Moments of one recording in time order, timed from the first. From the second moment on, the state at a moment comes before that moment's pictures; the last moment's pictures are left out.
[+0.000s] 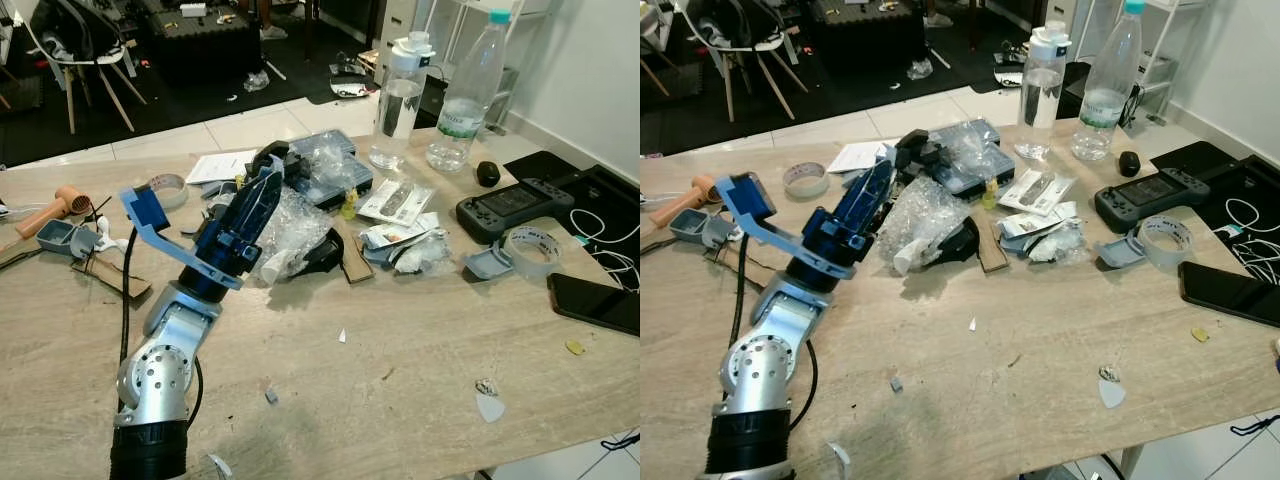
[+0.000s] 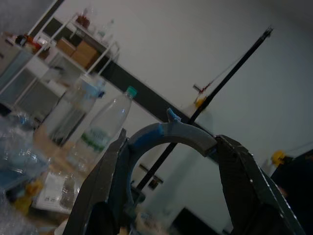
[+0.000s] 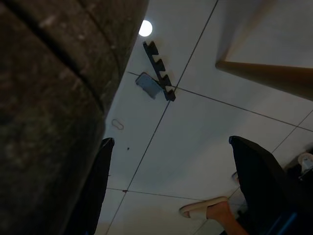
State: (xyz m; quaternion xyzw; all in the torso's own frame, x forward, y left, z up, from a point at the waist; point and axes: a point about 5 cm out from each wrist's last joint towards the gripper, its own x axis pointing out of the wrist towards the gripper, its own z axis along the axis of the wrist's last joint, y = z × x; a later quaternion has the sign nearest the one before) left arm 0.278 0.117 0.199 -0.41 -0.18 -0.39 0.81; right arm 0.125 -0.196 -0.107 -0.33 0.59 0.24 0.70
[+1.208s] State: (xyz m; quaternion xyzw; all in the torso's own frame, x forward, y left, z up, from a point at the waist) left arm 0.272 0.077 0.178 -0.29 -0.08 -0.44 0.85; right arm 0.127 -0.203 -0.105 -0.33 0.59 0.24 0.69
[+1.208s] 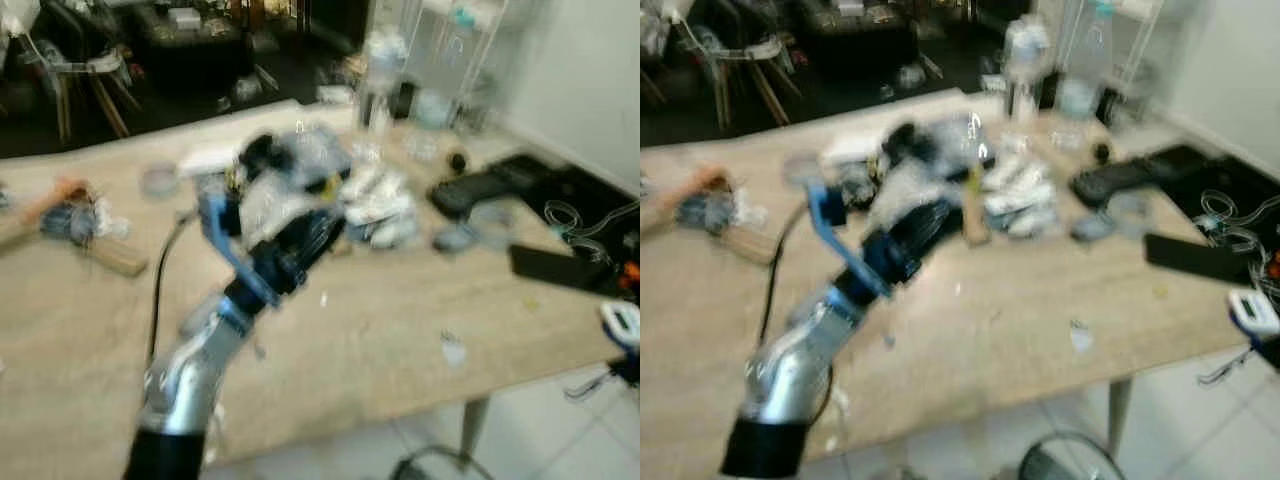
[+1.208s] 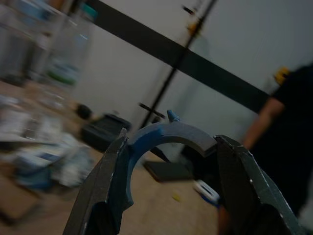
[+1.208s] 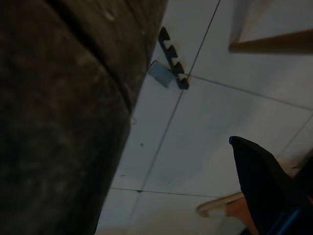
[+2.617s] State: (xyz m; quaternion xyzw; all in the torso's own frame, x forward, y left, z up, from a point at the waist) left arm 0.272 0.069 0.169 -0.24 -0.08 -0.44 0.86; right arm 0.126 -0.217 -0.103 -0.34 0.60 0.22 0.69
